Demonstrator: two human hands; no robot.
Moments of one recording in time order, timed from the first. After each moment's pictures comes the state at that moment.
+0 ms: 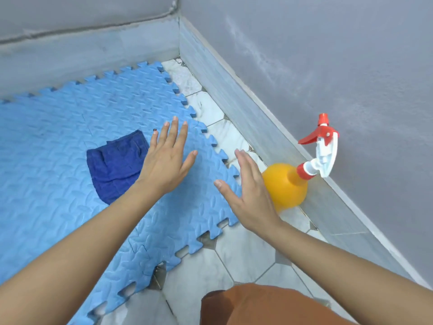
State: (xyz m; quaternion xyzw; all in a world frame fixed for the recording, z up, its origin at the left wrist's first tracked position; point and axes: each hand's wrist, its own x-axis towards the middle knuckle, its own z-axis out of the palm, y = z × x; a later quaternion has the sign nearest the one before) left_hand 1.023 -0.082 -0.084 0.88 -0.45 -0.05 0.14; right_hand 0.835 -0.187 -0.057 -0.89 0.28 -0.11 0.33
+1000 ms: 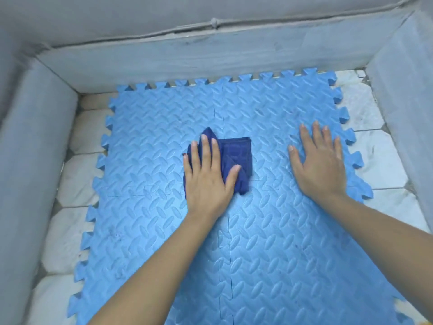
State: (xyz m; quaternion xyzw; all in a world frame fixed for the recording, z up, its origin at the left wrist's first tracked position) left_hand 1.138 0.017 -0.158 0.99 -0.09 -0.03 0.12; right_hand 1.129 -0.222 -0.172 -0.98 0.14 -0.03 0.11
